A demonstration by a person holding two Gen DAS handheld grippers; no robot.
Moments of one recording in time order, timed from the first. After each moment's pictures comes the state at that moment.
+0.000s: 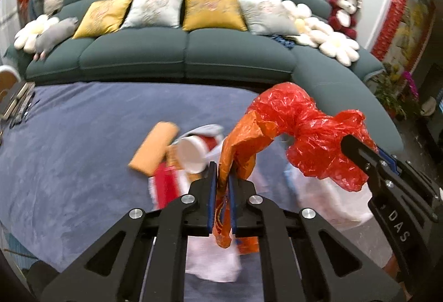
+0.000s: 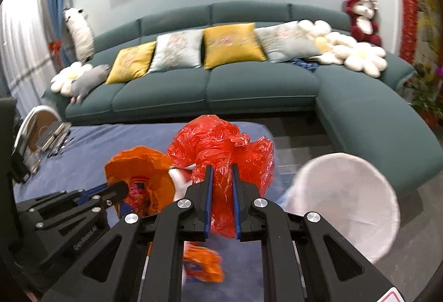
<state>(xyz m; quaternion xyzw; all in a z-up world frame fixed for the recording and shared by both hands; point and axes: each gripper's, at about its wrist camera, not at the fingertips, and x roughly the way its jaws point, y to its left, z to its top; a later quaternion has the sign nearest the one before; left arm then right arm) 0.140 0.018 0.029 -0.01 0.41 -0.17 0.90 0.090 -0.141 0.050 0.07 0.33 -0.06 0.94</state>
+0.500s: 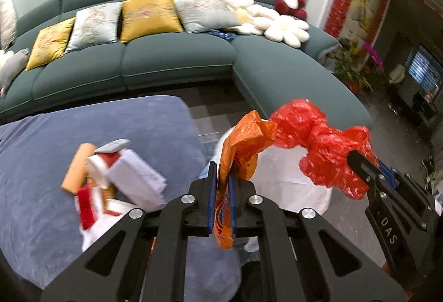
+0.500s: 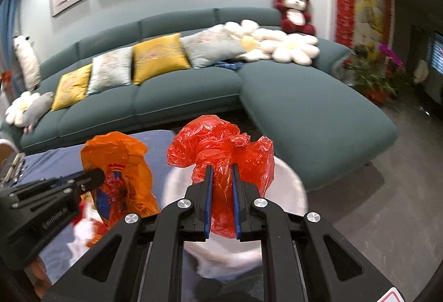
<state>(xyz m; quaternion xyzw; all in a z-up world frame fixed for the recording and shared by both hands) 0.113 -0.136 0.035 0.04 0.40 -0.28 0.87 0.017 -0.287 0.046 0.10 0.31 -0.20 0.92</state>
